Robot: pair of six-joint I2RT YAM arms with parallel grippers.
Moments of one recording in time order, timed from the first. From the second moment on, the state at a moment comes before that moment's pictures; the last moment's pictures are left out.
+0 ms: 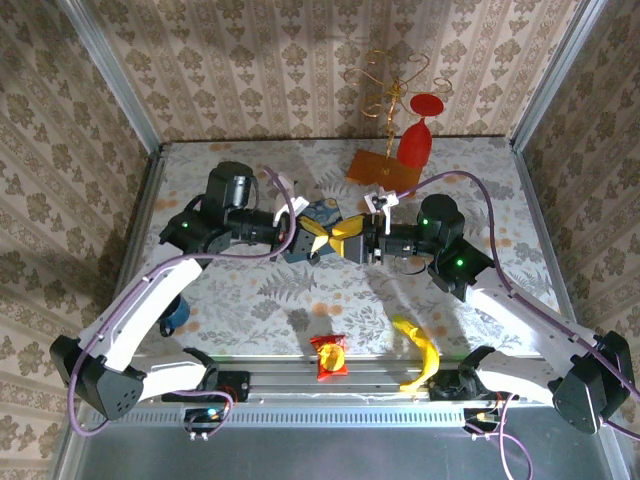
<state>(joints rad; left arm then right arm) -0.62 1.20 1.27 -0.60 0.97 0.13 0.58 1.11 0.86 0.19 -0.79 0.44</state>
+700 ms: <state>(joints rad) -0.59 1.19 1.26 -0.55 0.98 0.08 0.58 1.12 0.86 0.18 -0.82 0.42</state>
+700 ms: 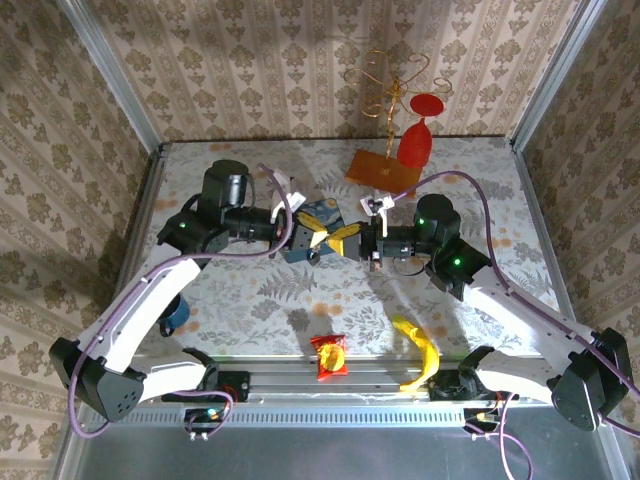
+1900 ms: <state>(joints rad) -0.48 1.09 0.98 -0.28 0.51 -0.43 0.58 1.15 0.84 0.09 -0.57 0.63</state>
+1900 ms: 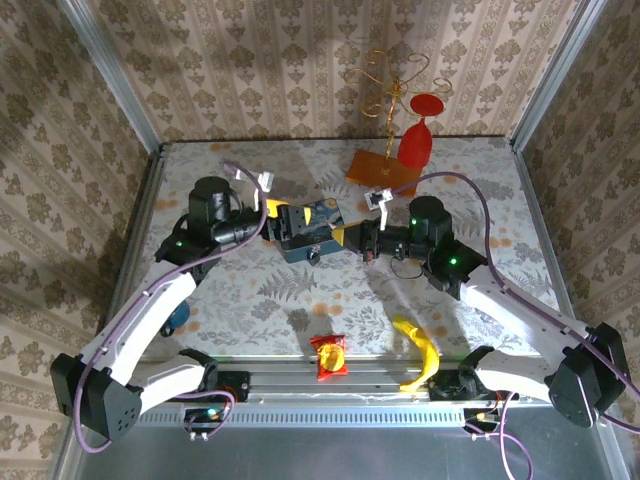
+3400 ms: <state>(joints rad) -0.93 1.88 1.14 -0.45 -0.54 -0.81 0.40 0.91 0.36 -0.04 -0.25 0.96</state>
